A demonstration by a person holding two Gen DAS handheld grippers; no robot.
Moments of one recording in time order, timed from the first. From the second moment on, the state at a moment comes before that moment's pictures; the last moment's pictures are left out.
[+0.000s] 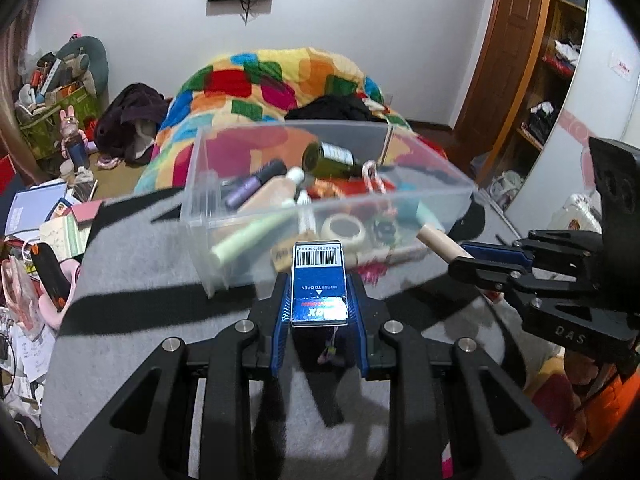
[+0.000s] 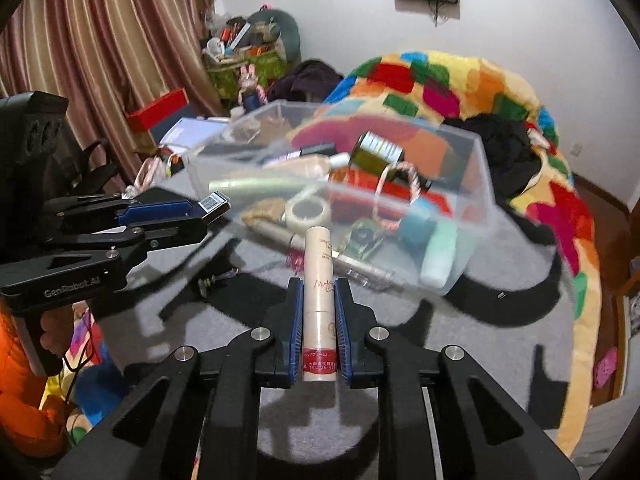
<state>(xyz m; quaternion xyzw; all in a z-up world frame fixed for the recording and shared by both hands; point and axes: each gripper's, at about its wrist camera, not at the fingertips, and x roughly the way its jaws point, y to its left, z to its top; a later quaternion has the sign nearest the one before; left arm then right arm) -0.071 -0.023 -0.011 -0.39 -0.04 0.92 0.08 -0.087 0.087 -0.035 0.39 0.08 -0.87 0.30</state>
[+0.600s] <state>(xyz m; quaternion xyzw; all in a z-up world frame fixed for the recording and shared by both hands) -0.110 -0.035 0.018 -0.35 -0.06 0.93 0.05 -0.130 0.089 -0.003 0.36 0.03 -0.90 0.24</state>
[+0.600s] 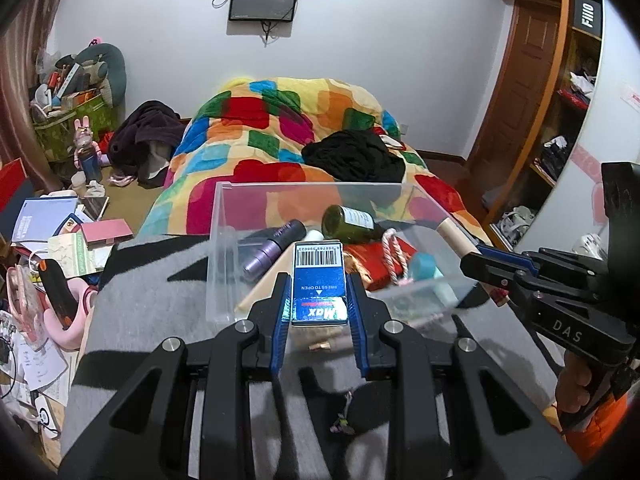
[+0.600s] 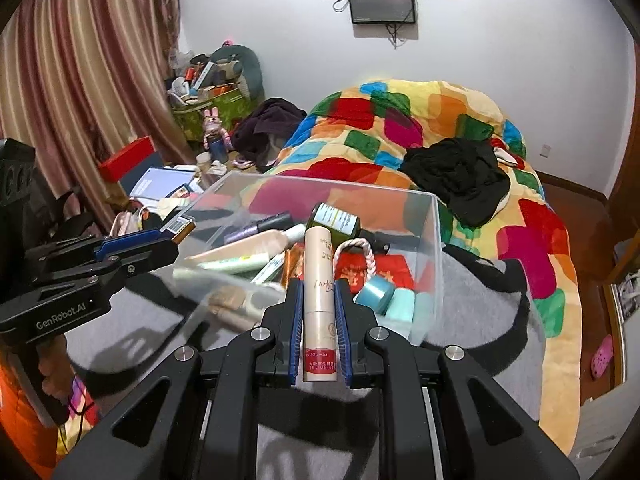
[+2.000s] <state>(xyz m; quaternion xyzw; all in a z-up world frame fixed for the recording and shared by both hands) -0.104 -0.027 0.019 -0.36 -0.03 0.93 0.04 -0.132 0.074 -0.003 0.35 0.07 -0.91 0.22</state>
